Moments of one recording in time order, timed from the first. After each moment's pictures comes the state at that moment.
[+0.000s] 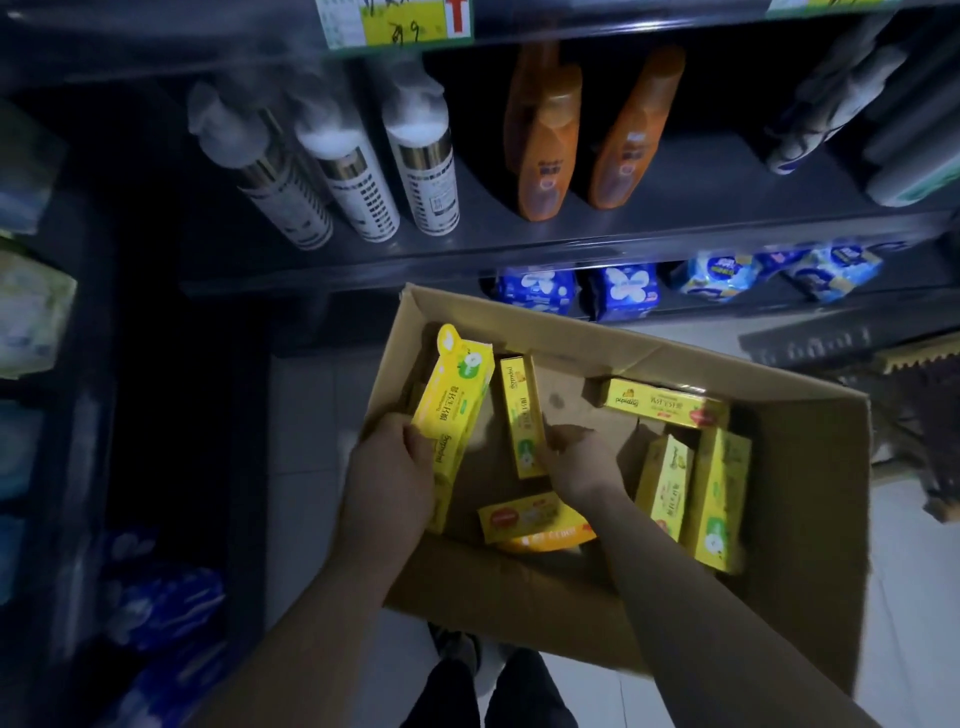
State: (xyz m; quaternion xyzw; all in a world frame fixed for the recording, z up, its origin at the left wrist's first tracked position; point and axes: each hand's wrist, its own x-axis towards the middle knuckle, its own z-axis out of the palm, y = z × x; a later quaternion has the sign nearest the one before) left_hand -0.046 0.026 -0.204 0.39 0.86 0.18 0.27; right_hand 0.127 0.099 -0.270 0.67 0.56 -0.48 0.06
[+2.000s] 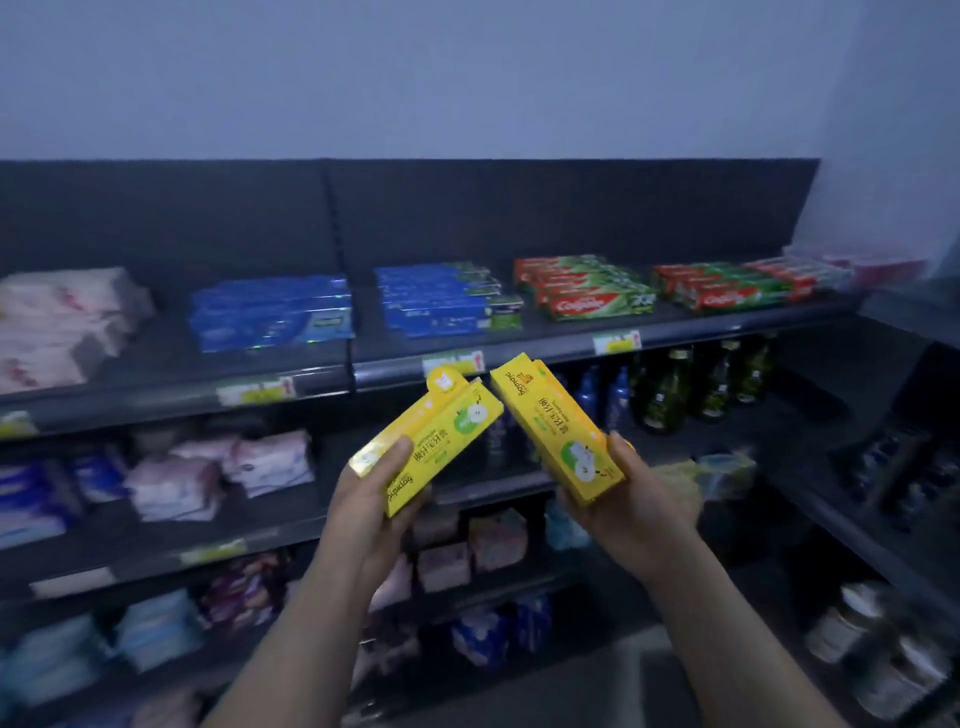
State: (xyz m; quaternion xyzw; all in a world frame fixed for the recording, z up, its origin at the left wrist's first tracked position) left_hand -0.005 -0.502 0.248 -0.15 0.49 0.85 -0.08; right_hand -0.033 -0.265 0.255 0.06 0.42 -0.89 0.17
